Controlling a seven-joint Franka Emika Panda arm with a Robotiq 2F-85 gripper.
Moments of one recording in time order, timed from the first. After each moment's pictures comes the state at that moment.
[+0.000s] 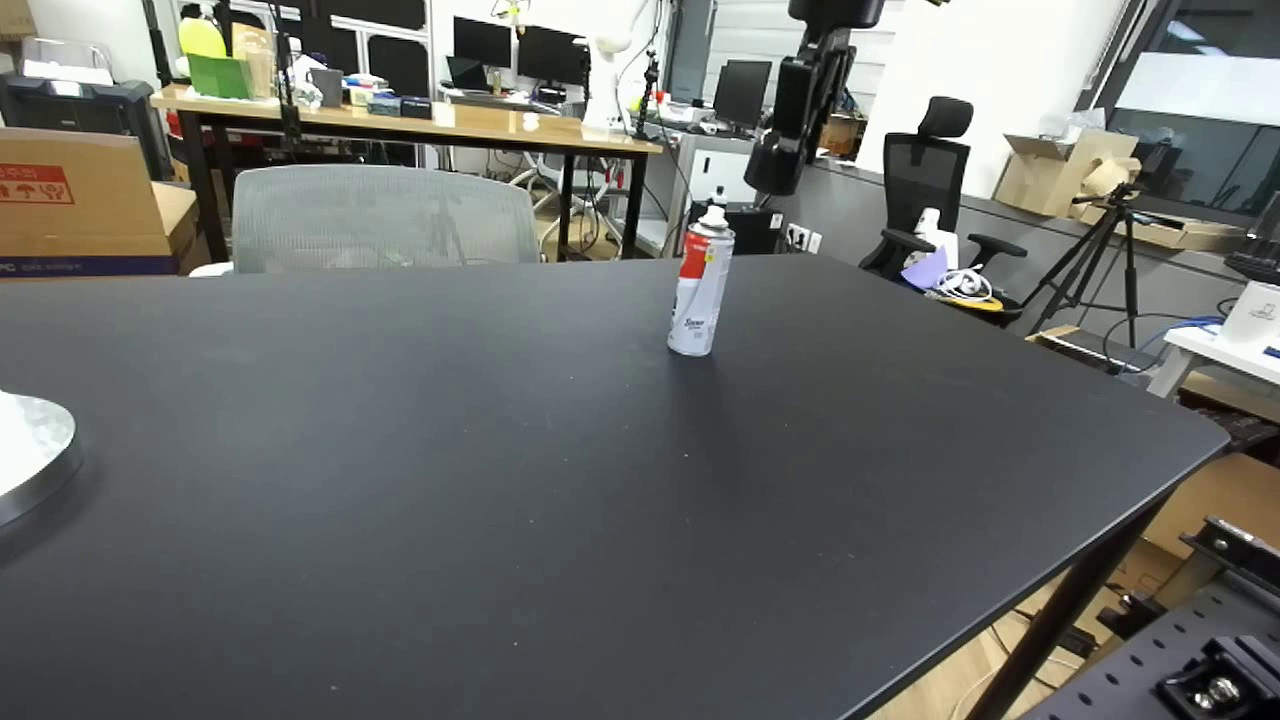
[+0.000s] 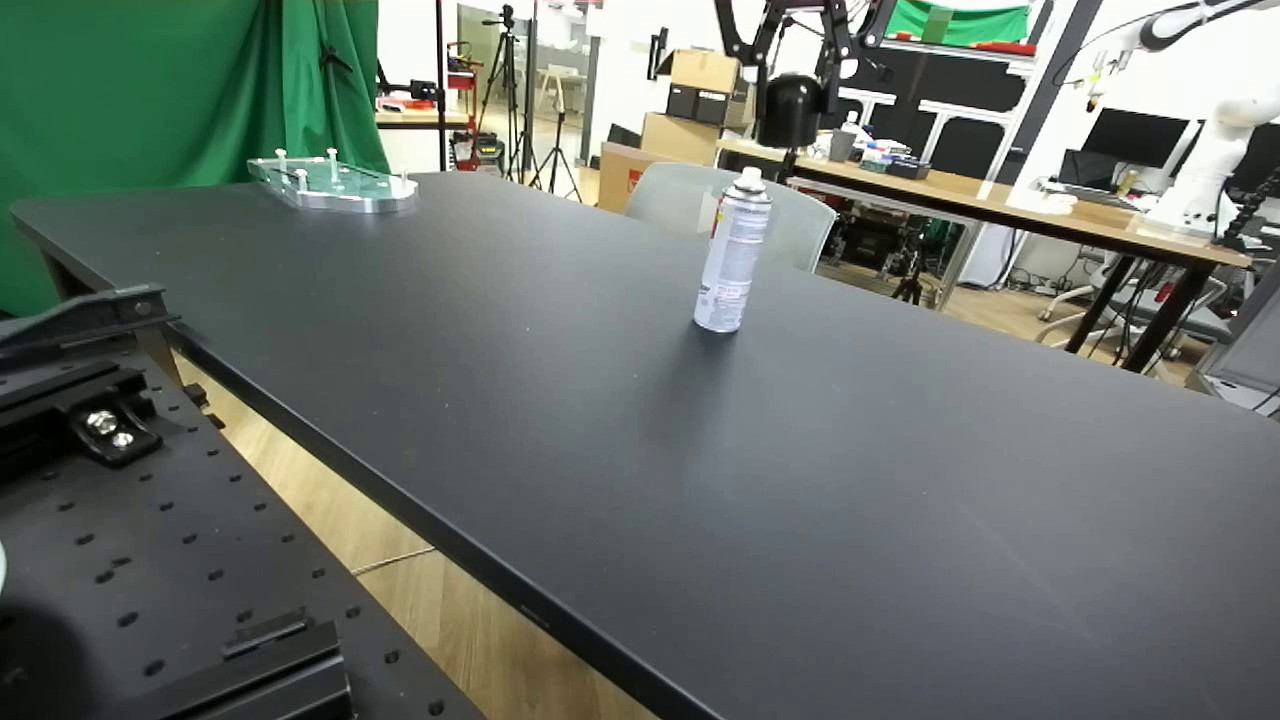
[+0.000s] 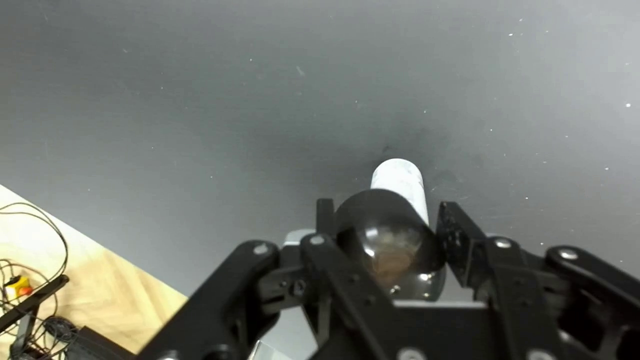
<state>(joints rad) -0.07 0.00 -0.04 -2.33 -0.19 2.51 -0.57</state>
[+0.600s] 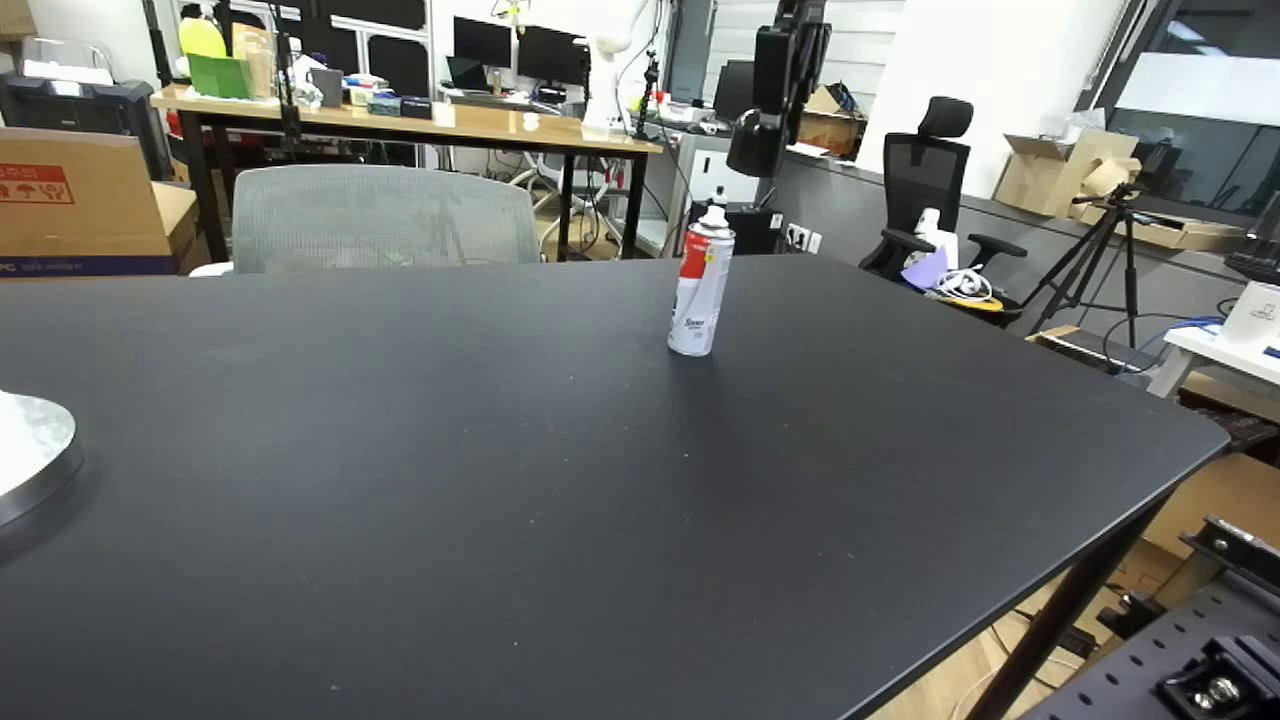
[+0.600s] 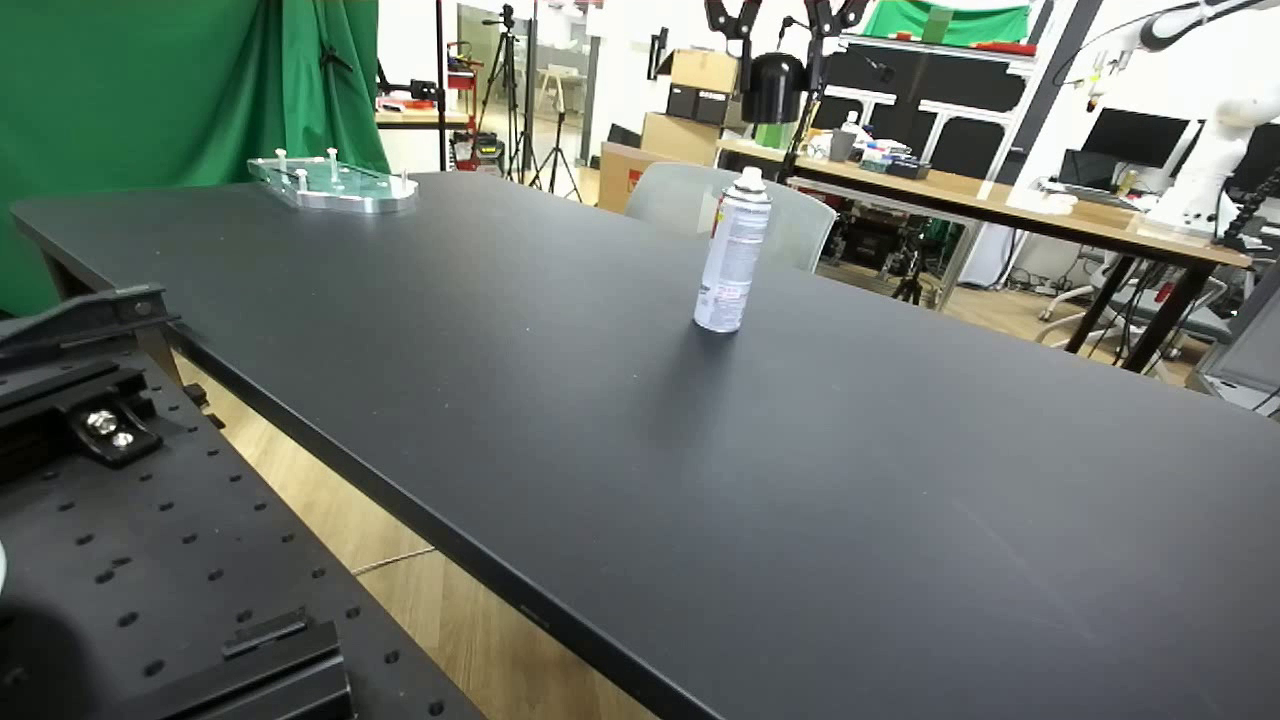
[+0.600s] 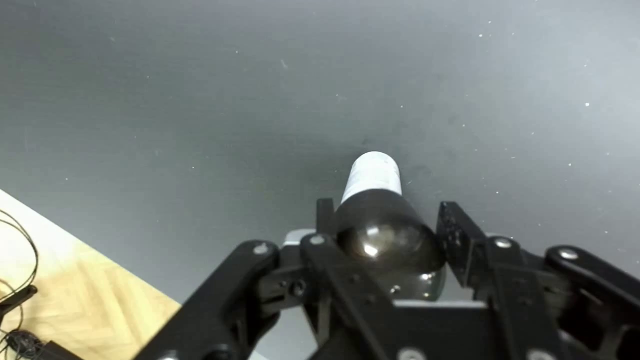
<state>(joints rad) -0.03 0.02 -0.03 -2.23 -0.19 2.36 -0.57</state>
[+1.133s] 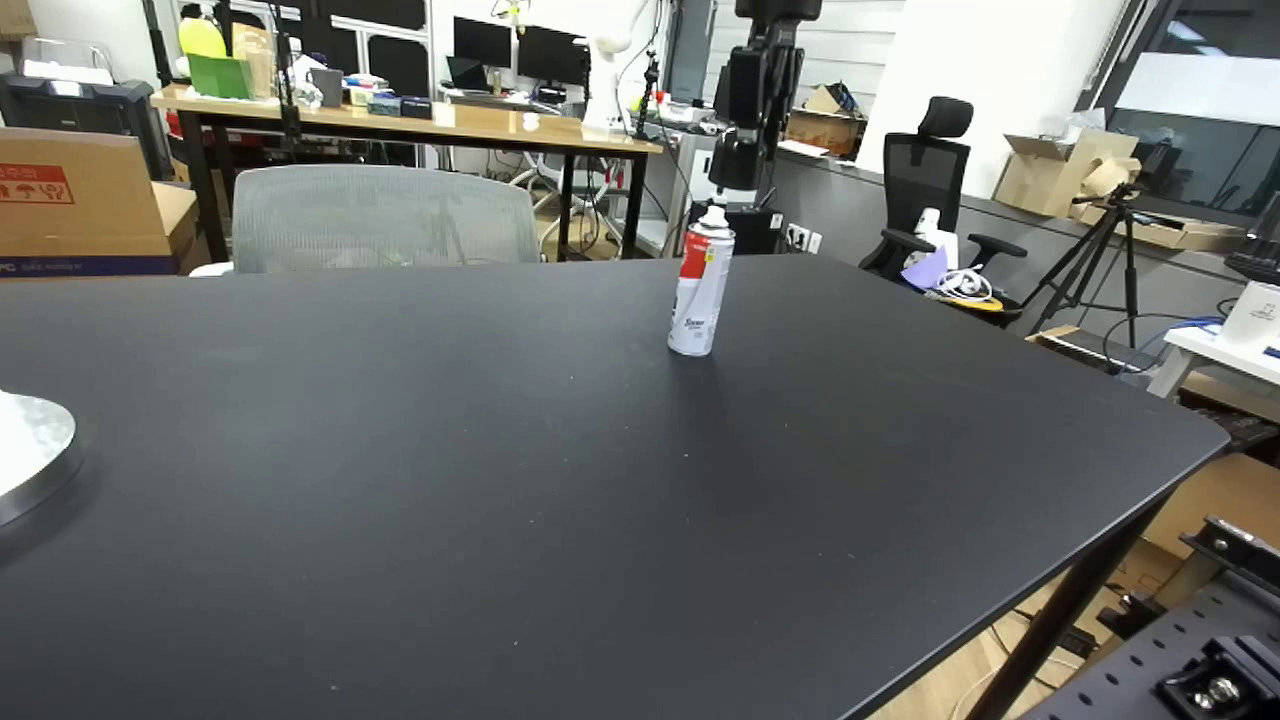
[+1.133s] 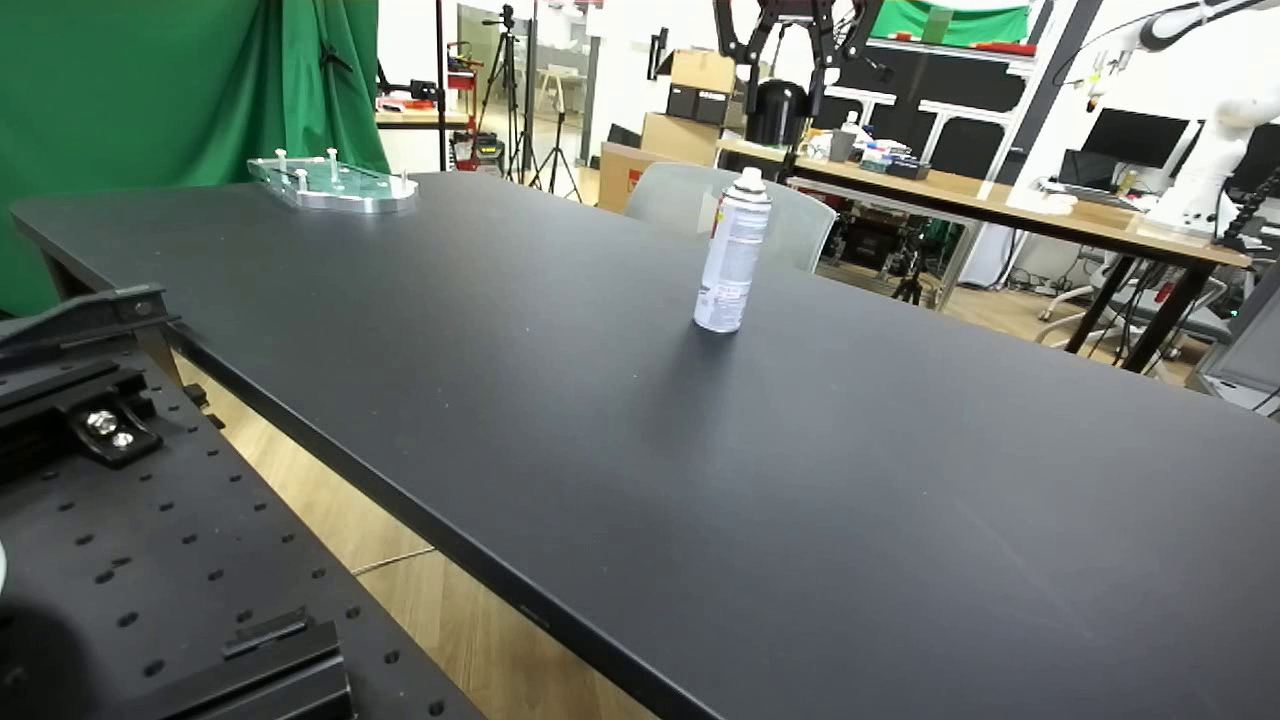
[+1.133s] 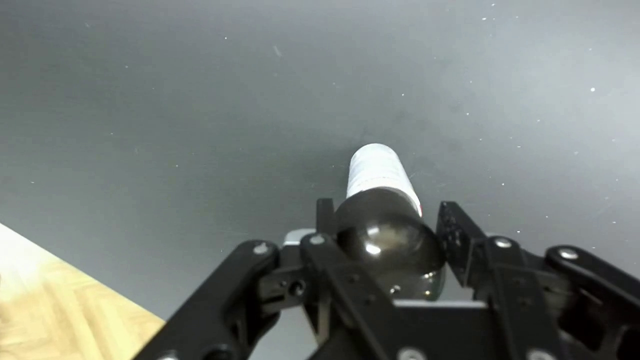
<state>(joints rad) -0.03 0.16 -0.03 -2.09 -0.14 2.29 -0.61</state>
